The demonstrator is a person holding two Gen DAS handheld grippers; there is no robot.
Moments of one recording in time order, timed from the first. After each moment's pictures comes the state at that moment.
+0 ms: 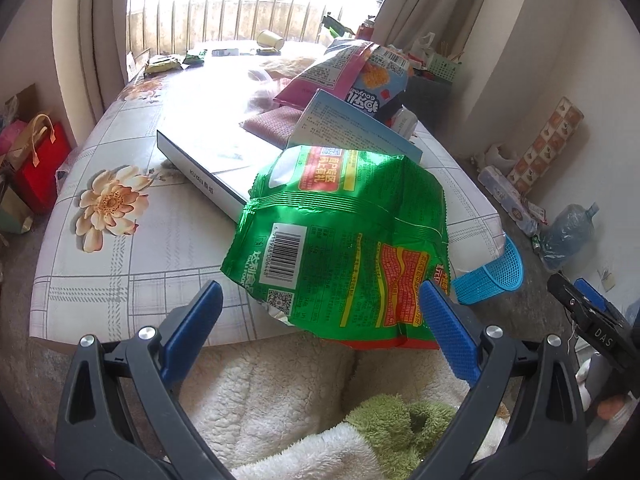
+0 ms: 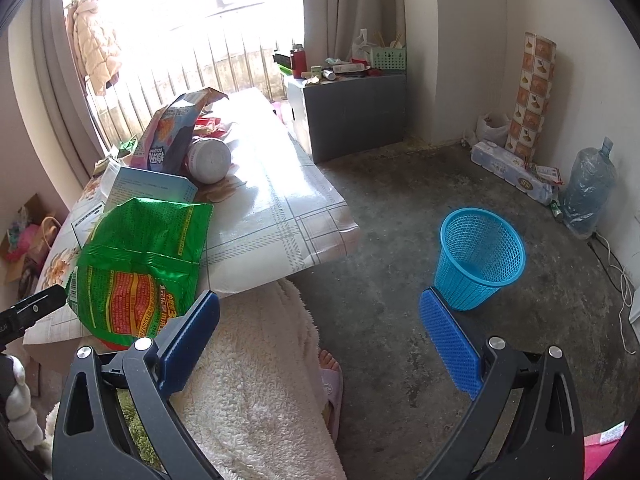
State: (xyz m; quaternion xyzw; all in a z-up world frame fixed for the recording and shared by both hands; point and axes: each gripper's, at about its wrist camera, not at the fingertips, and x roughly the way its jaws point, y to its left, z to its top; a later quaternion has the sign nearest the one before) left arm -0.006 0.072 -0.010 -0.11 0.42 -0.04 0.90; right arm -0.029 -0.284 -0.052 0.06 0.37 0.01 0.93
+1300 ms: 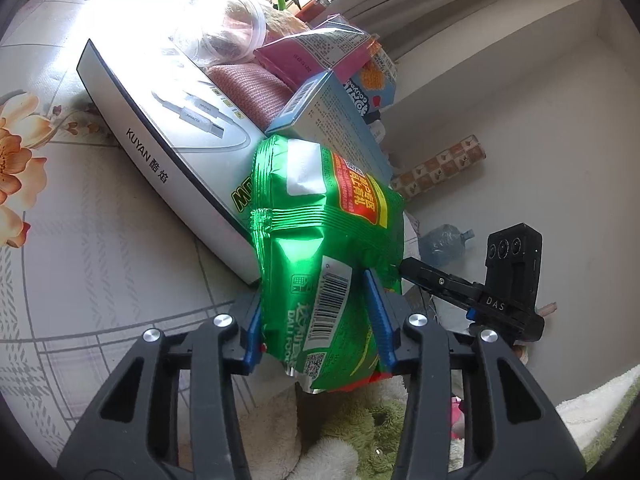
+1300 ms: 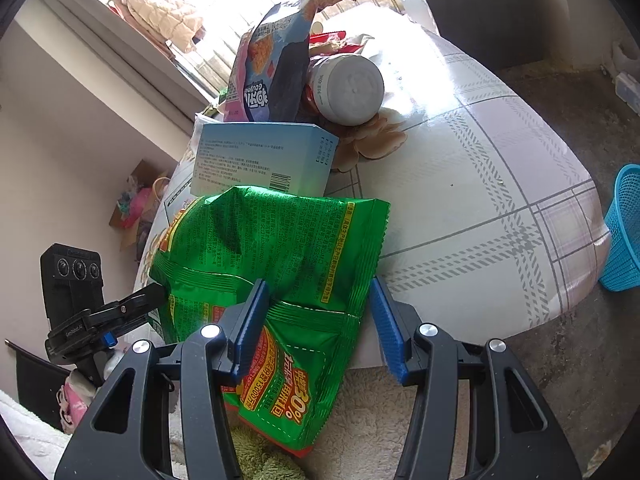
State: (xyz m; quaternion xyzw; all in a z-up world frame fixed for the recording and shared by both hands) left arm 0.068 0.147 -0.067 -0.31 0.44 -0.26 0.80; right arm 0.078 -0.211 -0.089 0.15 0.48 0.25 0.82
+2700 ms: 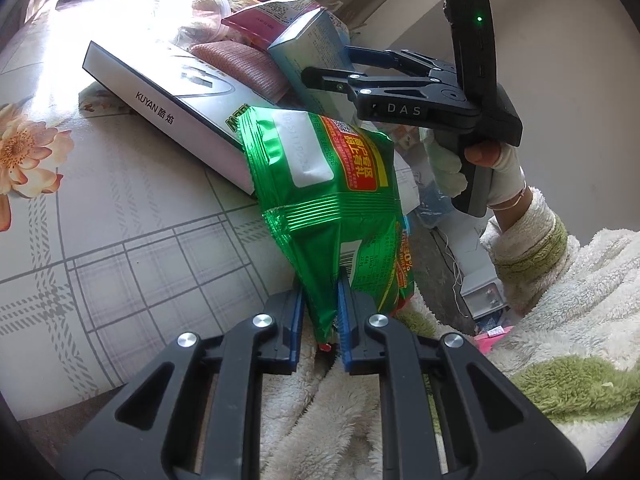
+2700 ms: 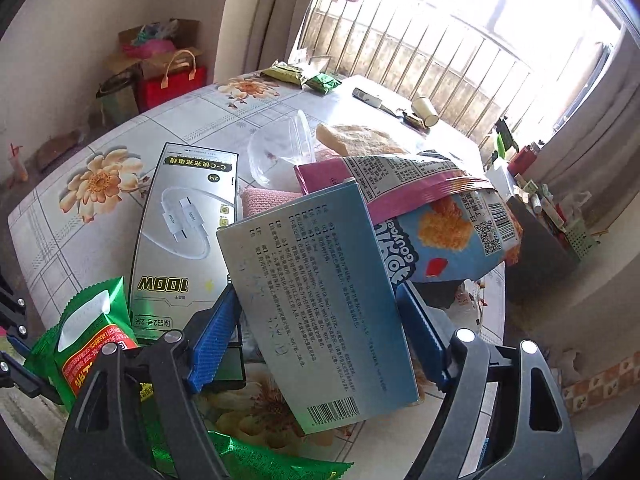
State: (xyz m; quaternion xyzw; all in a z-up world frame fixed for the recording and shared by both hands) left arm 0.007 0.154 -0.069 -0.20 0.45 -0.30 0.82; right arm 0.117 -0.064 -0.027 -0.28 0.33 0.29 0.85
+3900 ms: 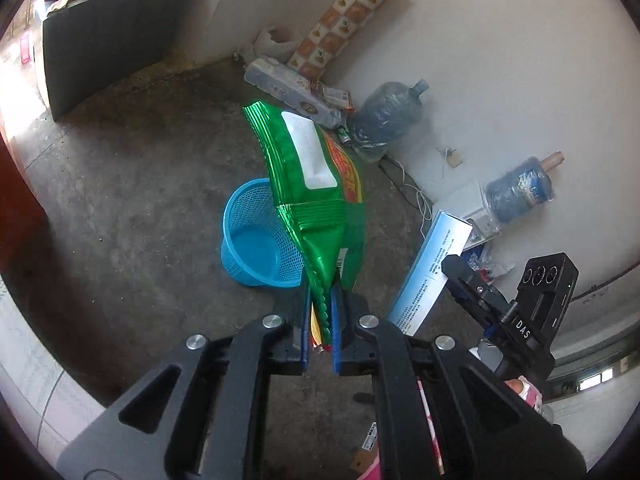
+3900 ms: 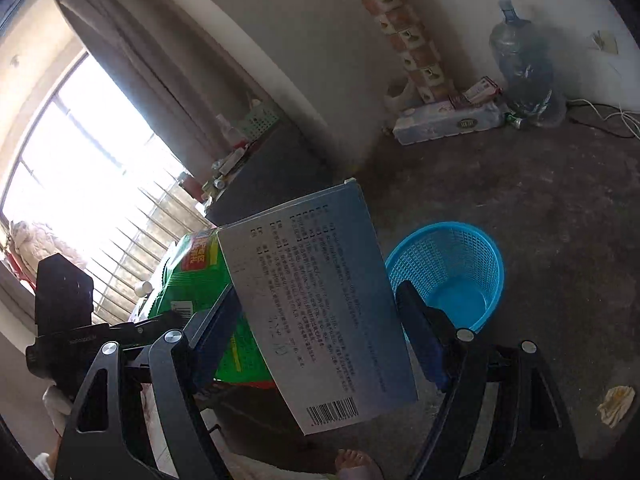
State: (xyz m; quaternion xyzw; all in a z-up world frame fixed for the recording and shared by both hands) left arm 0.310 -0.364 -0.018 -0.03 0.55 -0.44 0.71; right arm 0.082 -0.613 -0.095 0.38 0.27 -0.09 0.88
